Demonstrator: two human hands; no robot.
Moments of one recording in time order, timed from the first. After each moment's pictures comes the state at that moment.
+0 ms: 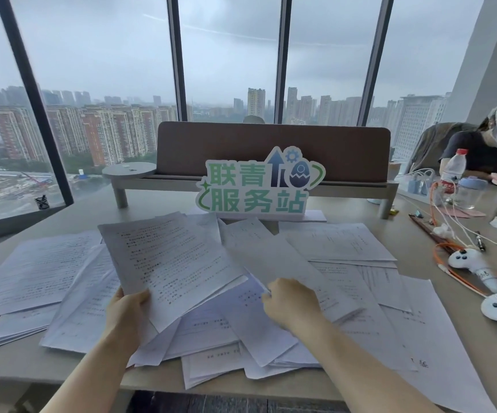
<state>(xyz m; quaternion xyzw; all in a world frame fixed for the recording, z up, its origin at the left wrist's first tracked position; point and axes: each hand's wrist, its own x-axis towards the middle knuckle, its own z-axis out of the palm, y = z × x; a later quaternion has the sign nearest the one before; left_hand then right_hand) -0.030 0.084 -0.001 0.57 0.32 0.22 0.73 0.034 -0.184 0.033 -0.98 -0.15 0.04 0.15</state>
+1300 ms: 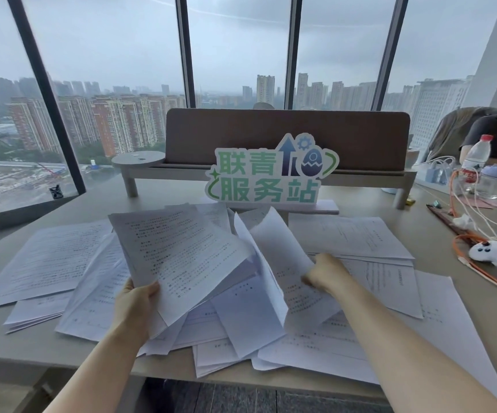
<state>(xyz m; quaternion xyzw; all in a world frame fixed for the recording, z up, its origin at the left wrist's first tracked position) -0.030 0.089 -0.011 0.58 0.30 0.23 0.72 0.110 -0.221 0.020 -0.96 0.02 0.09 0.25</state>
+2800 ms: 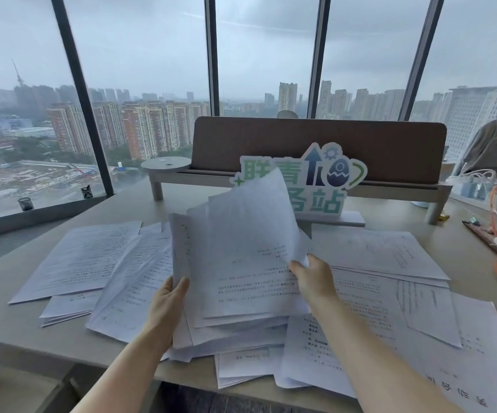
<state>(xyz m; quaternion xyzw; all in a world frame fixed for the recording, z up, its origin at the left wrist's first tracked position) -0.040 0.074 0.005 0.64 0.23 0.18 0.71 0.092 -0.148 0.013 -0.80 -0.01 0.00 0.60</state>
